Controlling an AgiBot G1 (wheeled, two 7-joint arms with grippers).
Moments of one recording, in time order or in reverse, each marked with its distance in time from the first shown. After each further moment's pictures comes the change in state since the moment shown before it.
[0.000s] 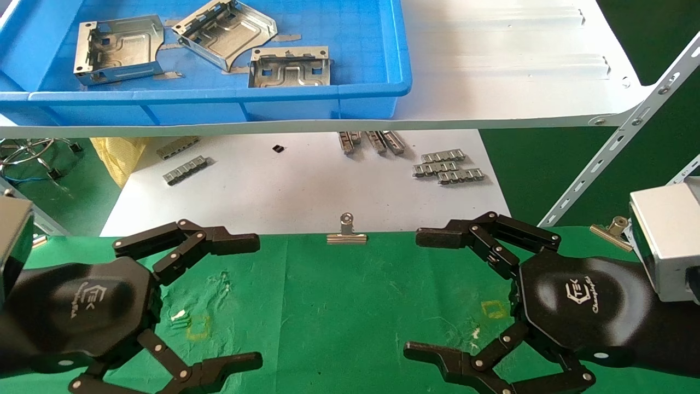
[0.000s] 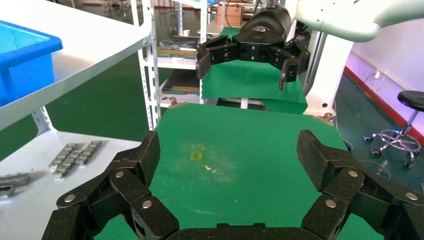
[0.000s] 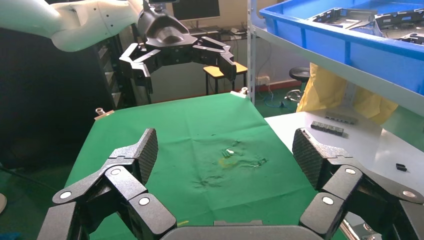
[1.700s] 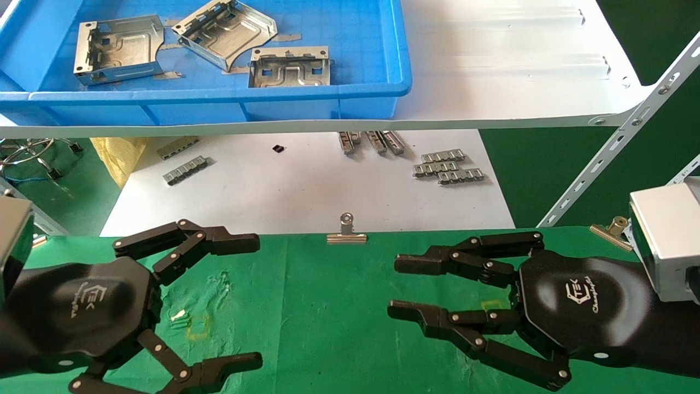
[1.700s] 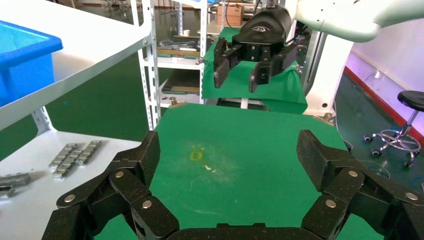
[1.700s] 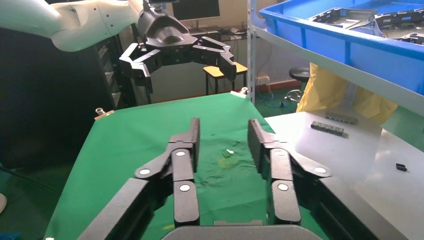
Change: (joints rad) left arm 0.000 0.000 0.000 0.000 0.000 0.000 0.000; right arm 0.000 0.000 0.000 0.000 0.000 0.000 0.000
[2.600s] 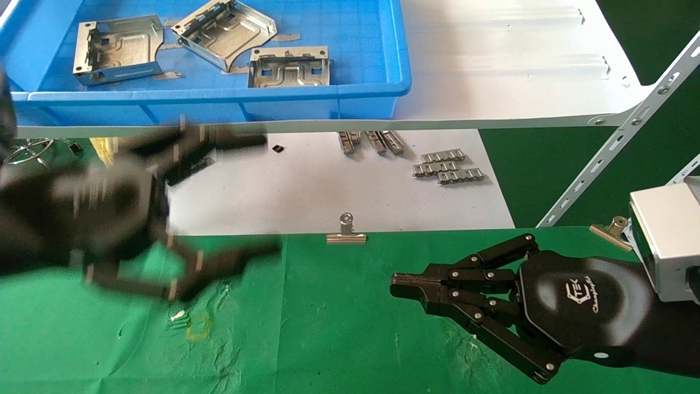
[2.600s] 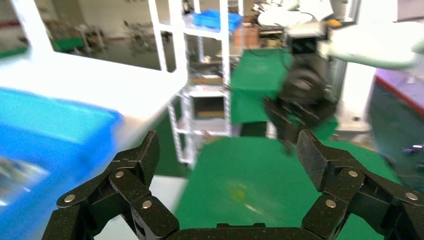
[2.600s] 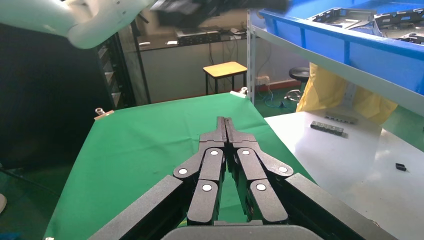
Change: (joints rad) left arm -0.251 0.105 0.026 0.106 0.075 -0.072 -0.043; right arm 0.000 0.000 0.000 0.000 0.000 0.000 0.000
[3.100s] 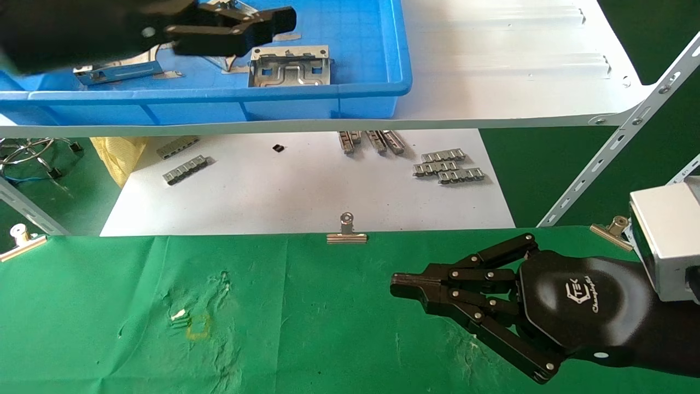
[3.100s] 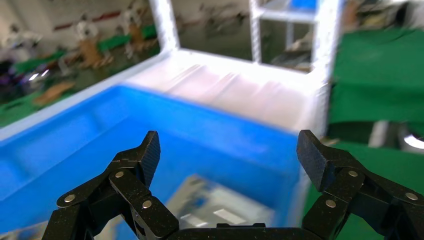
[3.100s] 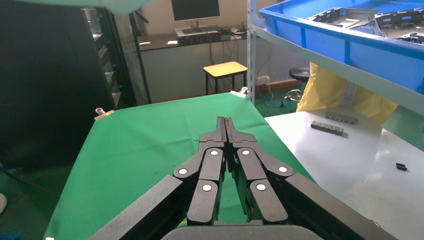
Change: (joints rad) left arm -0.483 0.256 0.138 0.575 0.300 -0.140 0.093; right arm 0.000 0.000 0.000 0.000 0.000 0.000 0.000
